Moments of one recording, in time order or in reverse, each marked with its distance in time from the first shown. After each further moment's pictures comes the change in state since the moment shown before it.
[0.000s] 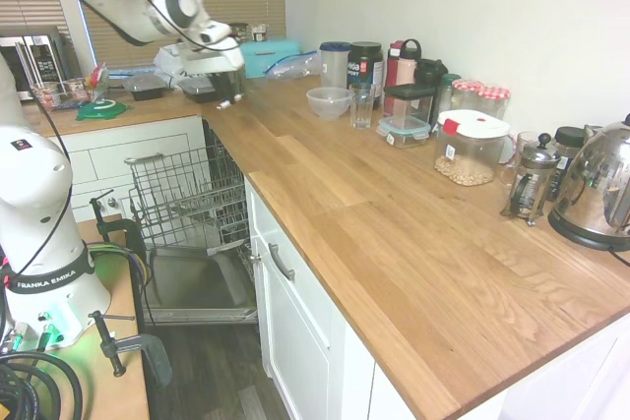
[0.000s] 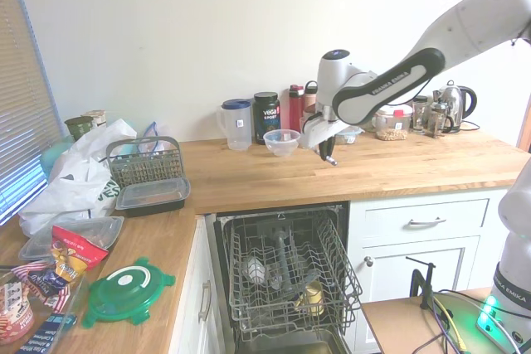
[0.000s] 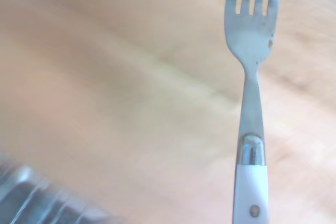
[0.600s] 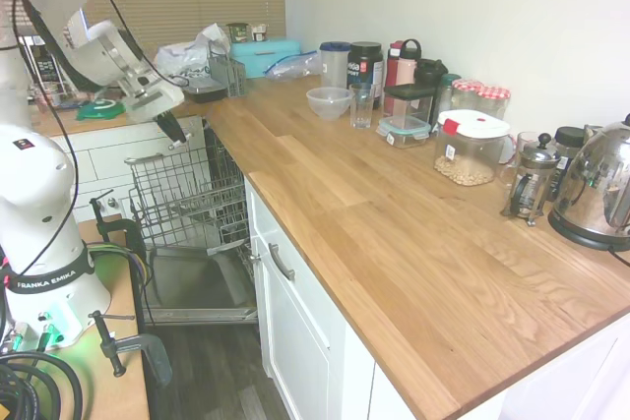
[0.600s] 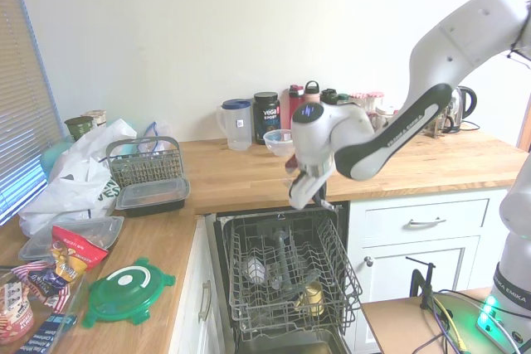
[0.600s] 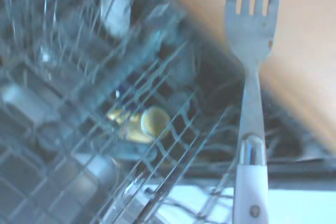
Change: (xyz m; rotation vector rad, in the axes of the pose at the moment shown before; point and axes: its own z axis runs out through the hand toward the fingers) arm -0.176 -0.031 0.090 -0.157 0.105 -0.188
